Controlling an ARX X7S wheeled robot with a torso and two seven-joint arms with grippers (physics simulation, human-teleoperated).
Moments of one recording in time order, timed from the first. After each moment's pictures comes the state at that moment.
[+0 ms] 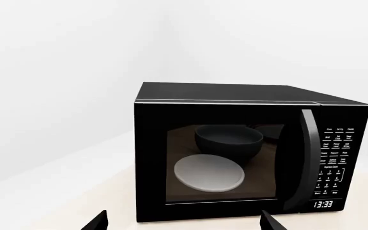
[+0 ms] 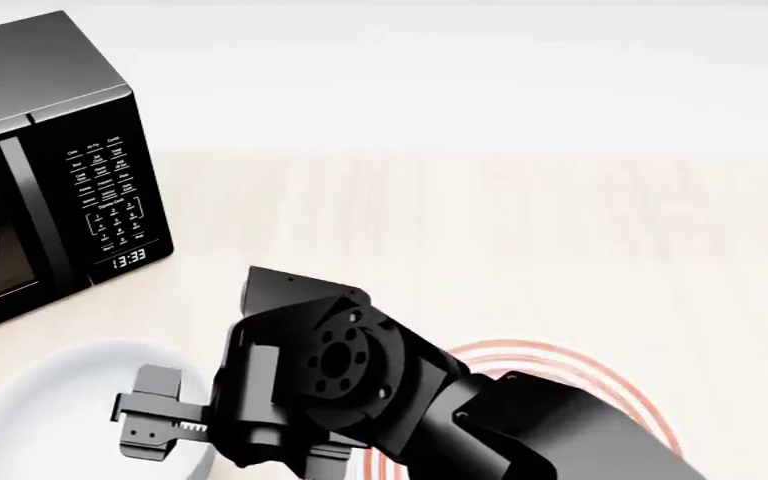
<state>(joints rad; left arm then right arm) 0.05 -0.25 -0.33 0.49 -0.30 -0.42 -0.34 1.39 0.00 -1.60 0.78 2.41 0.54 0.70</state>
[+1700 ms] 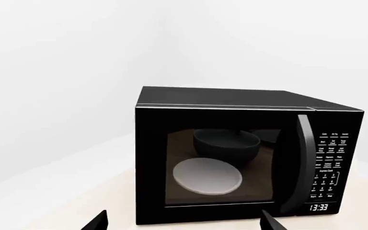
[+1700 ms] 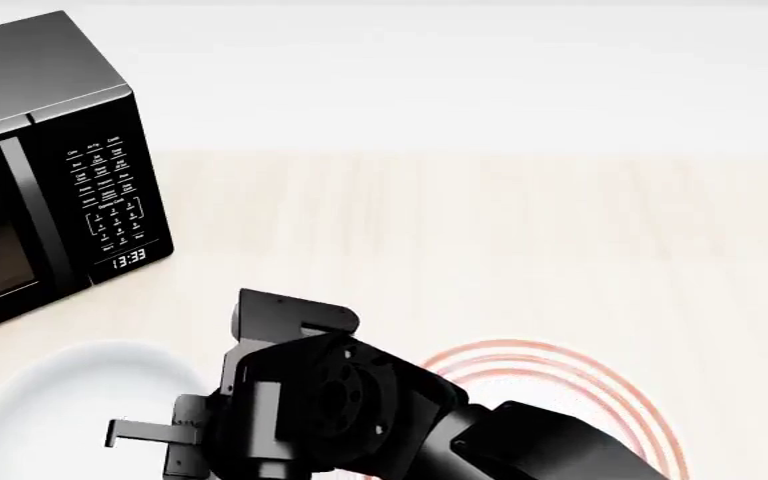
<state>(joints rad) 0.08 -0.27 -0.33 0.52 -0.34 -0.40 -0.36 1.33 0.00 -1.61 0.77 2.30 0.52 0.57</state>
